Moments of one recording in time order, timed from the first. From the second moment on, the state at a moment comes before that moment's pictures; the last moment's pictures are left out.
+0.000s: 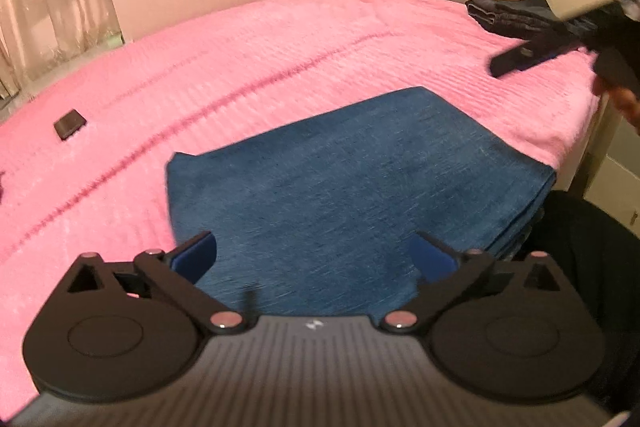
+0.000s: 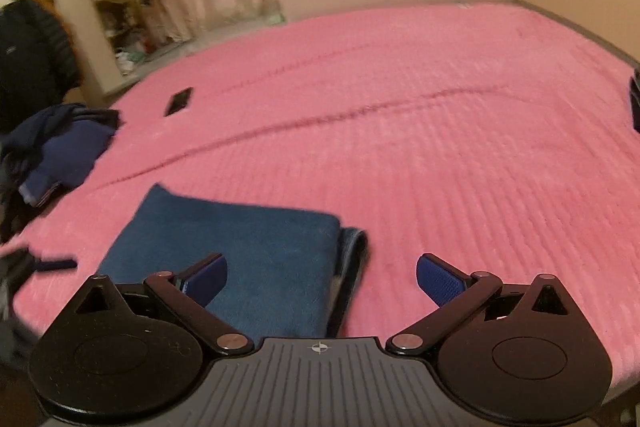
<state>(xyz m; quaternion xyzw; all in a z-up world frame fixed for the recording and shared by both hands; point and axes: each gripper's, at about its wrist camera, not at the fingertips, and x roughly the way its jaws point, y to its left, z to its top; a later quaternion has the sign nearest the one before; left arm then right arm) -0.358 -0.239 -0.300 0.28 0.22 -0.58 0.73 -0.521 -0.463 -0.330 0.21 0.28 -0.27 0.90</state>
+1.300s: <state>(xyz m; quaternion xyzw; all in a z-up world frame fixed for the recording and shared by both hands) -0.416 -0.190 -0.364 0.54 -0.05 -0.59 0.60 -0.471 -0.321 -0.446 -0.36 0.45 -0.04 0.82</state>
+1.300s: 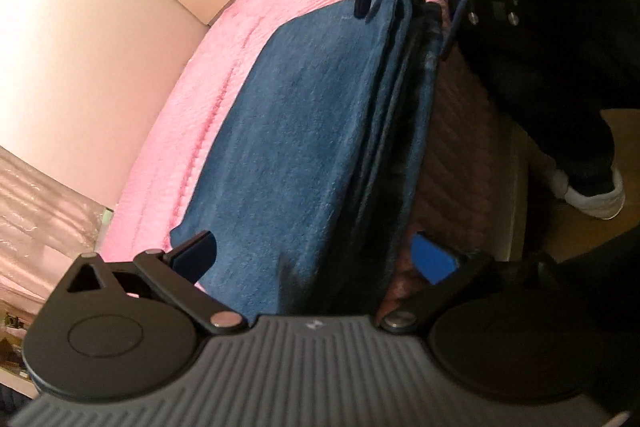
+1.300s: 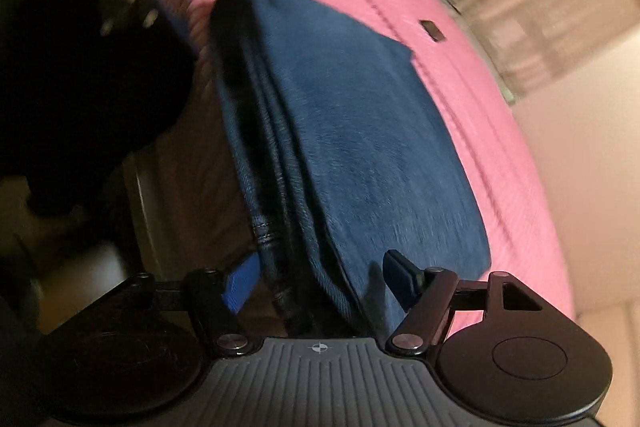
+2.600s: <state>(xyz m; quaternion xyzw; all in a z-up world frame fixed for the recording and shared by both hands) -0.400 -0.210 -0.375 0.60 -0.07 -0.53 0.59 -0.471 -0.339 -0.412 -0.29 0.41 -0.09 0.86</state>
